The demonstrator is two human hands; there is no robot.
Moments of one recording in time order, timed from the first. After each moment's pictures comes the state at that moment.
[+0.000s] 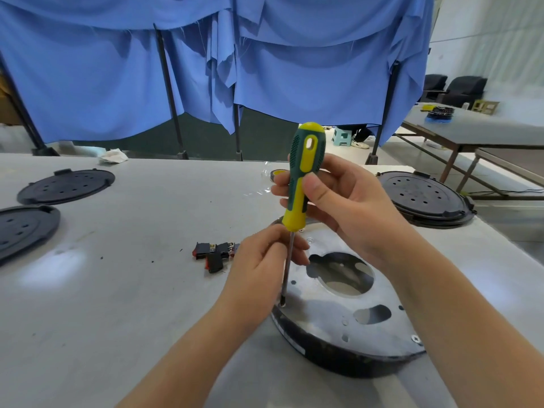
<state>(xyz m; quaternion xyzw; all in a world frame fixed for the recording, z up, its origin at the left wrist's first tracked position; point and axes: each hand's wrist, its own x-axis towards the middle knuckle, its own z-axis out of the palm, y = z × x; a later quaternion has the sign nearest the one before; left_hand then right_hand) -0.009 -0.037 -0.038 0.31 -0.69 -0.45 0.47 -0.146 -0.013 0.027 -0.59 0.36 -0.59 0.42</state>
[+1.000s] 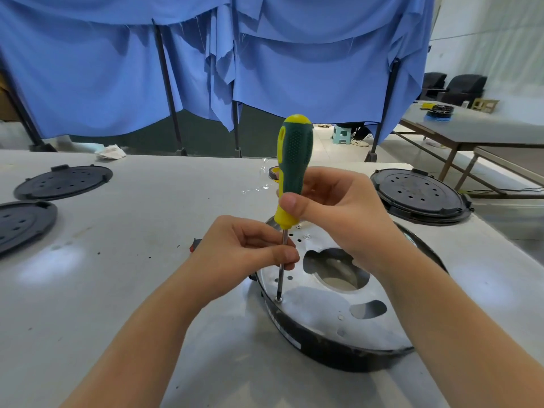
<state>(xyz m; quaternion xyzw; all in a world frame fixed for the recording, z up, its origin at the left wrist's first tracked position) 0.021 -0.050 -0.013 0.30 -0.70 -0.54 0.35 -0.143 -0.011 0.018 -0.61 0.42 -0.59 0.33</state>
